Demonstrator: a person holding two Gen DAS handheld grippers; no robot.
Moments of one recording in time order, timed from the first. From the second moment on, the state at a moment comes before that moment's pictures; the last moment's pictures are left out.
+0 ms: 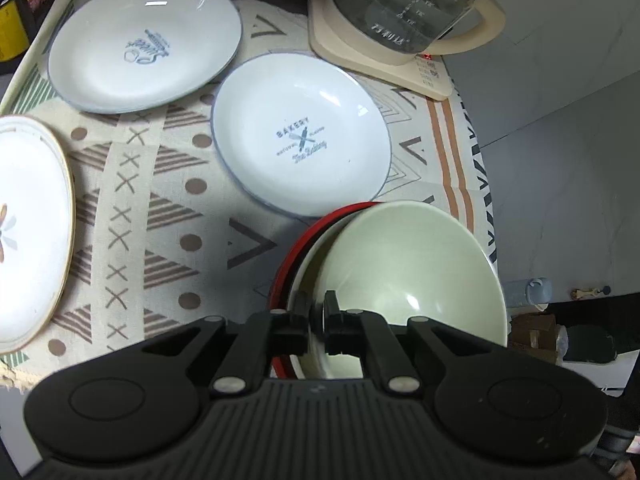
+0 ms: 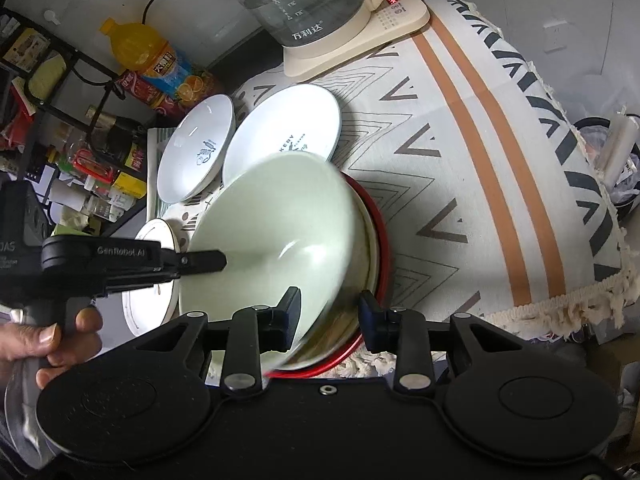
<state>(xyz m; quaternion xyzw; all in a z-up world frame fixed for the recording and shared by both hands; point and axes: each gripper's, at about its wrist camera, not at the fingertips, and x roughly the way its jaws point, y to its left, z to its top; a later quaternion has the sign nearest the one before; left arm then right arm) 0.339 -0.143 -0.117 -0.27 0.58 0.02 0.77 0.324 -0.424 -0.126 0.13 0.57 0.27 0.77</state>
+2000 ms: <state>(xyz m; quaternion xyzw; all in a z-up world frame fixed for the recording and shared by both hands) 0.263 0.020 -0.080 -0.22 0.56 0.03 0.80 0.278 -0.314 -0.082 0.11 0.49 0.19 0.84</state>
